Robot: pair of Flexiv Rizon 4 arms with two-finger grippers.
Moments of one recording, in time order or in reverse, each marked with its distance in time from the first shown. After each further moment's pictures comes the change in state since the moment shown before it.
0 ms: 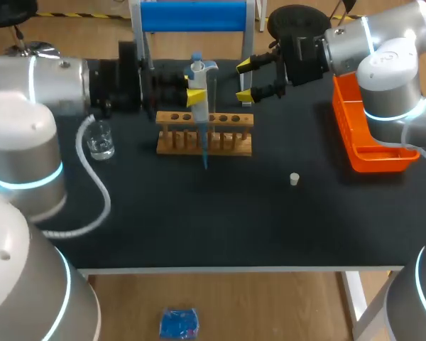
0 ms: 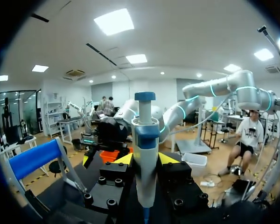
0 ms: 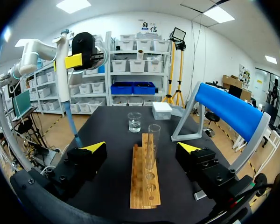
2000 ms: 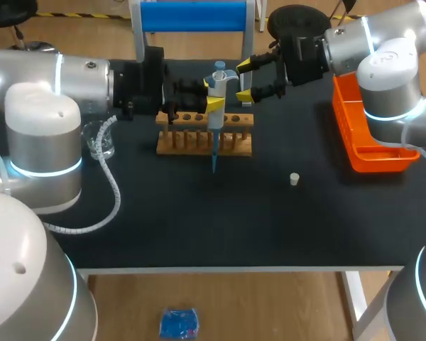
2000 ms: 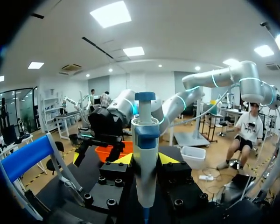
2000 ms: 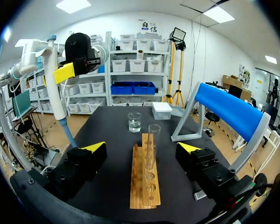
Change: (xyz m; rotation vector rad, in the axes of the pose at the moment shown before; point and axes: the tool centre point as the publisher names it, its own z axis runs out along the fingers) left arm 0.001 0.017 0.034 -0.085 0.045 0.024; right arm 0.000 0.000 0.000 0.000 0.000 0.000
